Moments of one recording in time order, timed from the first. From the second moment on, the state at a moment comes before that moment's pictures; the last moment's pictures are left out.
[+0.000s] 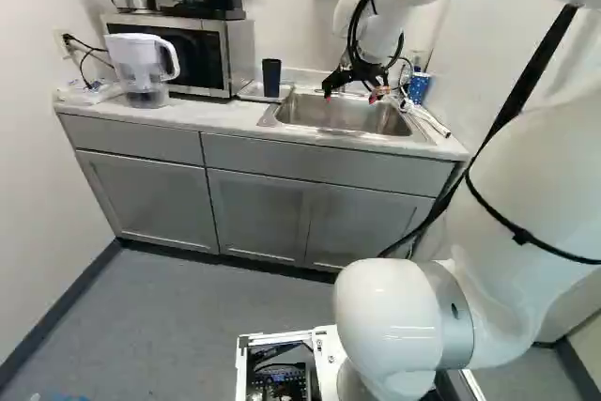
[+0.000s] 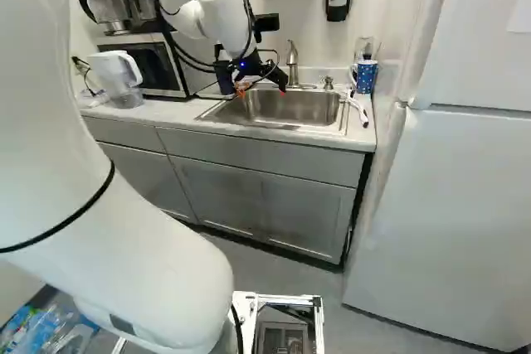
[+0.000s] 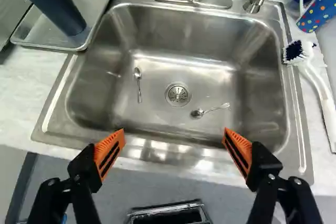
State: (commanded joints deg) arm -7.2 5.4 -57.2 -2.3 -24.1 0.6
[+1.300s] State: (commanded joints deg) arm -7.2 5.4 -57.2 -2.3 -24.1 0.6
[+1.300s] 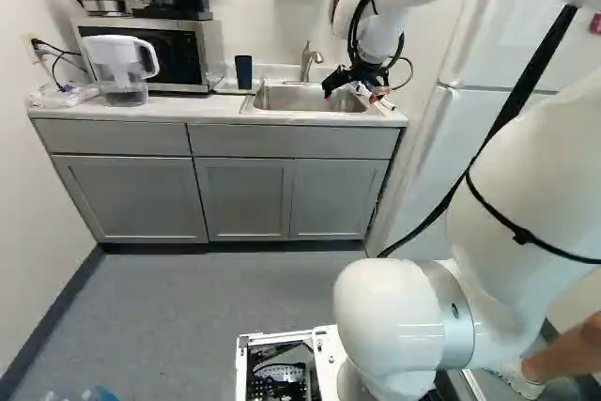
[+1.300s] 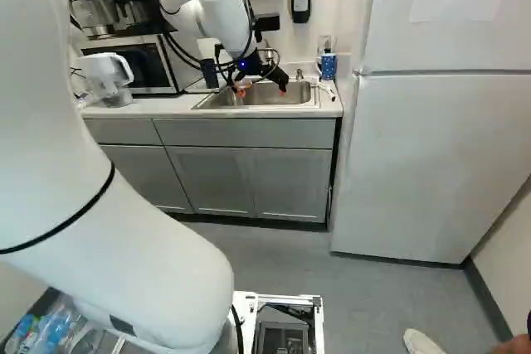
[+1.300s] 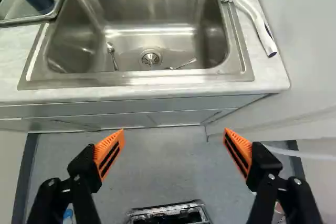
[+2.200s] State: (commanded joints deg) arm -7.1 5.5 -56.8 -2.2 -23.5 0.6
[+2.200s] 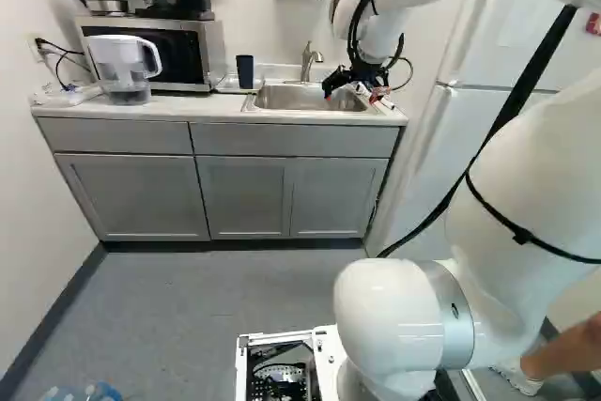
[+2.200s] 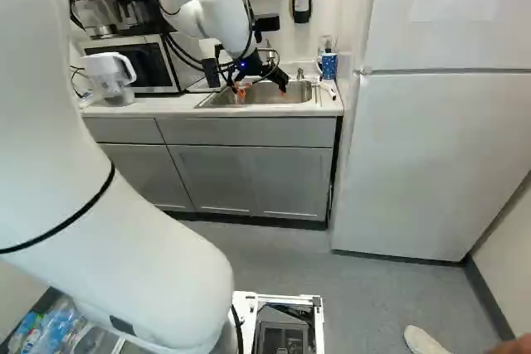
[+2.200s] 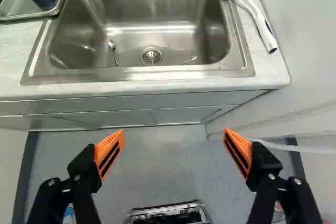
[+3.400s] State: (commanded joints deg) arm -5.5 7.8 -45.3 -1.7 -7.1 0.5
